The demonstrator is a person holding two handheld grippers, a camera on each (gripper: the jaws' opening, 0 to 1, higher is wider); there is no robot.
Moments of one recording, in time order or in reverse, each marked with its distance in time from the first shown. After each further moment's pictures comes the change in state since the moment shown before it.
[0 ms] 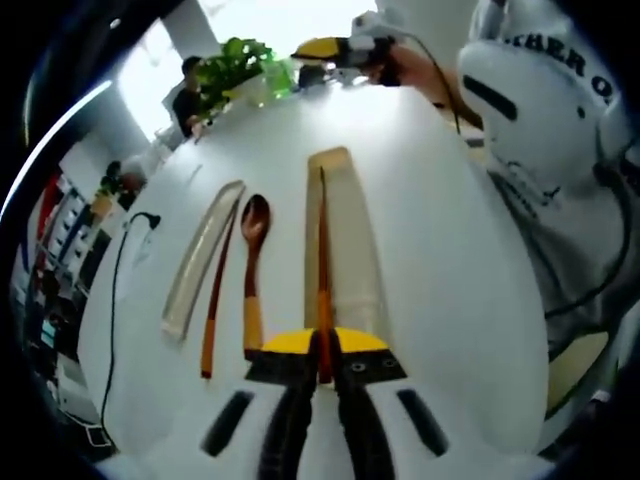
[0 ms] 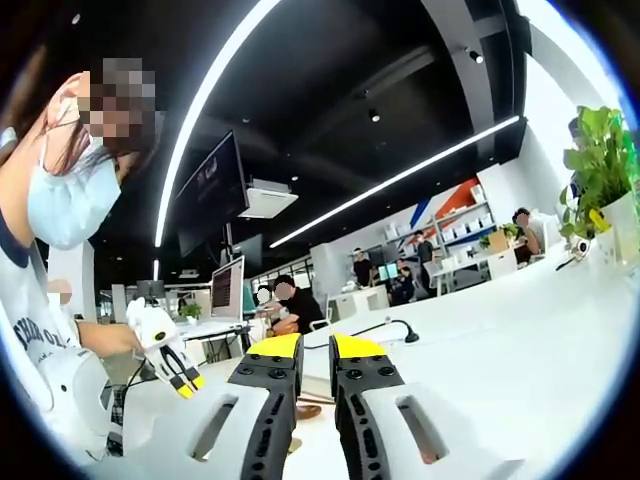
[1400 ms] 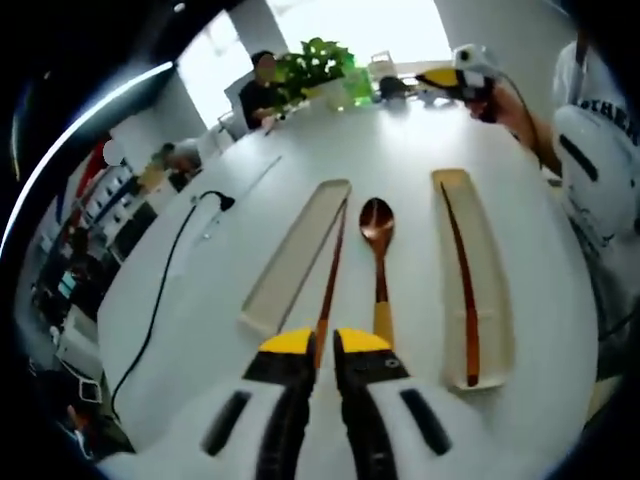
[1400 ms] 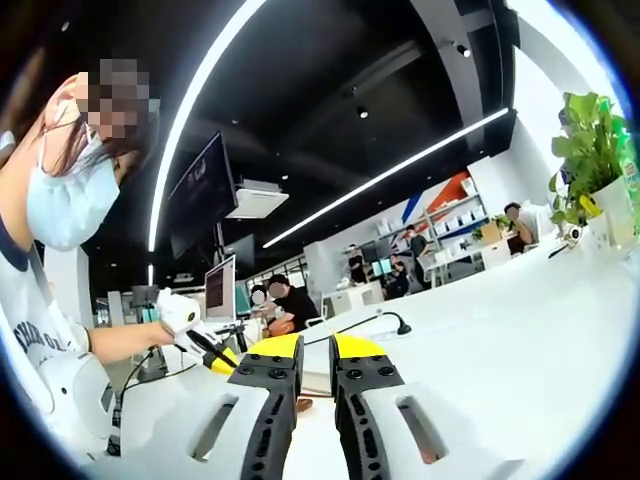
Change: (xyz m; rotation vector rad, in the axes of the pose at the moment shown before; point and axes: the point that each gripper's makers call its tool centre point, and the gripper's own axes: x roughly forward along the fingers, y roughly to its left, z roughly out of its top) left arm -0.002 0.112 -0.011 -0.174 -0.033 0.188; right arm -0.004 -0.015 -0.009 0.039 0.007 -0.029
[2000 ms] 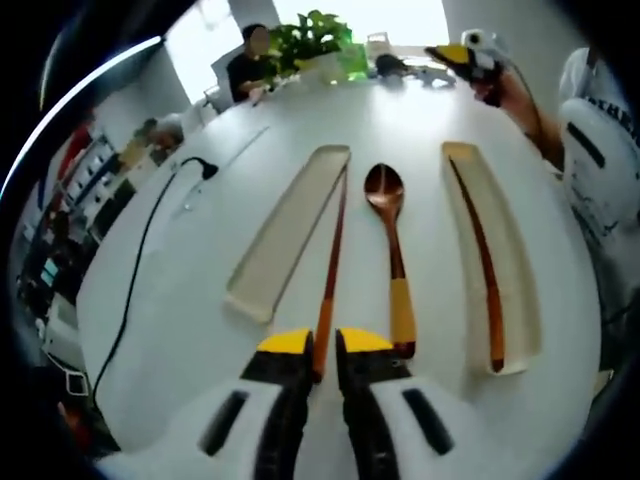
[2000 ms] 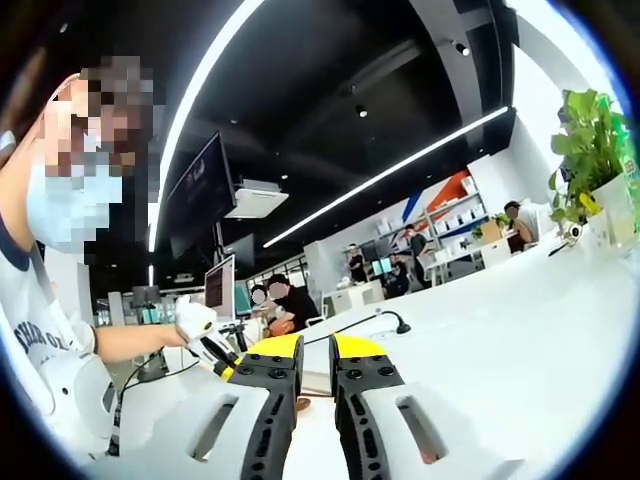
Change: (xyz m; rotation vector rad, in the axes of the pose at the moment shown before) left arm 0.026 0.004 -0.023 -0.034 0.084 -0.091; right arm 0.002 0.000 -0.004 0.006 0.004 -0.001
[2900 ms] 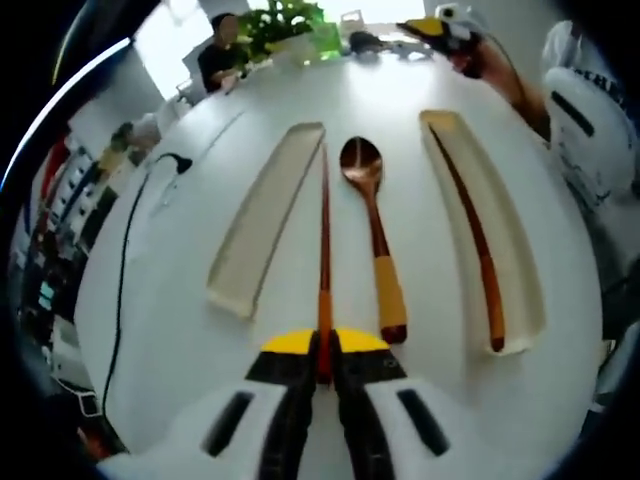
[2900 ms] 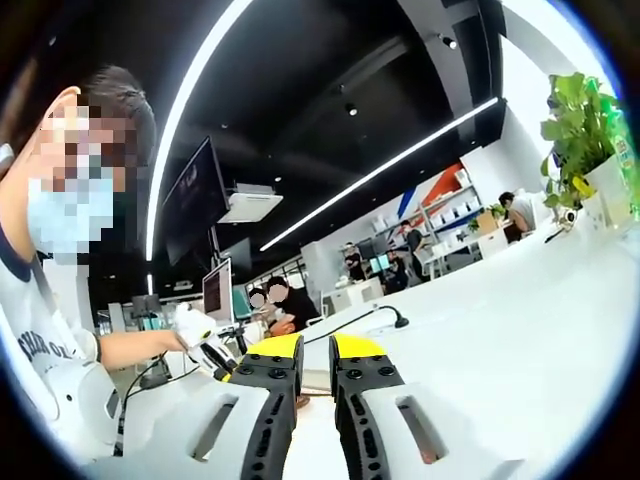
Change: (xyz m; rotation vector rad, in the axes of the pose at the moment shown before) left arm 0.006 -0.038 -0.006 0.122 0.081 -0.030; right arm 0.000 0.002 -0.003 0.048 -0.005 -0.016
